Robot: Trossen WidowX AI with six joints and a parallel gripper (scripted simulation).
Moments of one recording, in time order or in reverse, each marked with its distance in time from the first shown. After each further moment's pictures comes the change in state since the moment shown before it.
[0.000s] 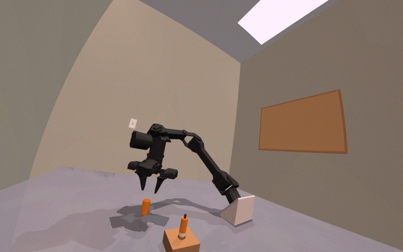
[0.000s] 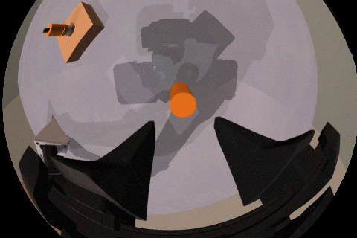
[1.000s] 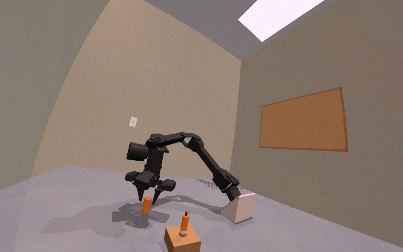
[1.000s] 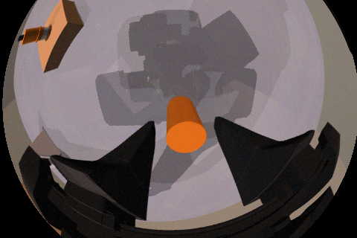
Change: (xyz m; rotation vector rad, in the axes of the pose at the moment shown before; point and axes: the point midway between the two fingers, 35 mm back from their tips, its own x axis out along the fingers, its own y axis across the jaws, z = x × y) arm 0.050 -0.003 0.003 0.000 -0.006 -0.008
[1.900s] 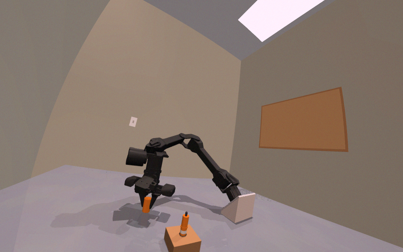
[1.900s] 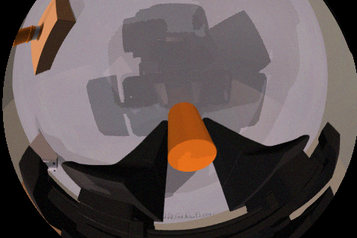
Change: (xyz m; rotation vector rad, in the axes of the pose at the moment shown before) arm 0.019 0.002 -0.001 -0.005 0.004 0.000
